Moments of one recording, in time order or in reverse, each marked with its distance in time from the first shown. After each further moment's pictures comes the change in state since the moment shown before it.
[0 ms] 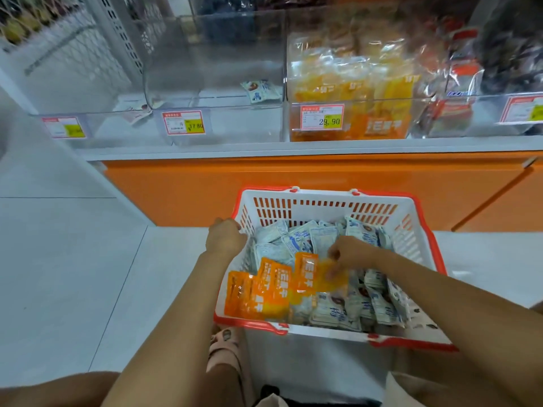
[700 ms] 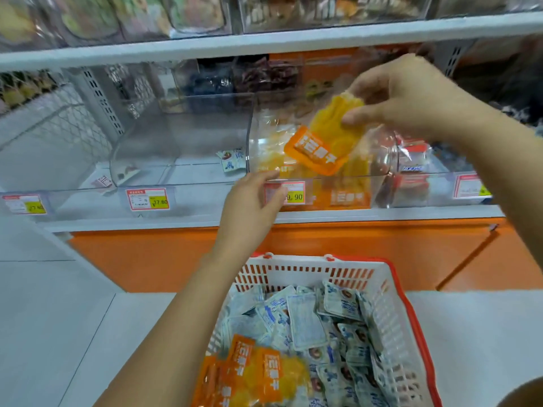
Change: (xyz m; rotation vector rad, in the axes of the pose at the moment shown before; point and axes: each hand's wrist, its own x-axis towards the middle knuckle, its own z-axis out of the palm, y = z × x) left_hand -0.023 0.177 -0.113 -0.456 0.456 0.641; right_hand -0.158 -0.110 -0.293 -0.252 0.946 -0.381
